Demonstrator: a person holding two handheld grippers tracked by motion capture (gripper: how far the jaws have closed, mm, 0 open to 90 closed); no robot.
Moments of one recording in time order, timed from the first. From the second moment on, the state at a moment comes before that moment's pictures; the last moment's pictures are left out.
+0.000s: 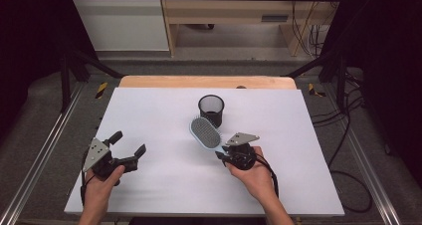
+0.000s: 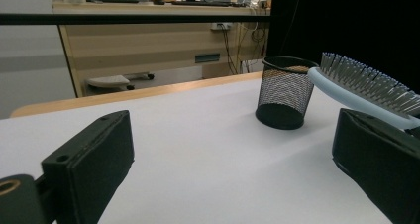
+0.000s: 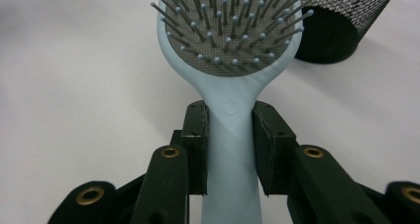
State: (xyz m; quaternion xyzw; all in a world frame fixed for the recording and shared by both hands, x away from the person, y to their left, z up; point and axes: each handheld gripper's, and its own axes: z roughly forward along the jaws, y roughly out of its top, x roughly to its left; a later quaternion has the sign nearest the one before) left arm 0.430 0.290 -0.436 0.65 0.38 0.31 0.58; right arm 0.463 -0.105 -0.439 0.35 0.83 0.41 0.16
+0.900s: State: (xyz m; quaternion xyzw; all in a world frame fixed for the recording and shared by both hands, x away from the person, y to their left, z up) left arm 0.459 0.224 -0.378 0.63 0.34 0.23 0.66; right arm 0.460 -0.112 -0.427 0.33 0.78 0.48 0.22
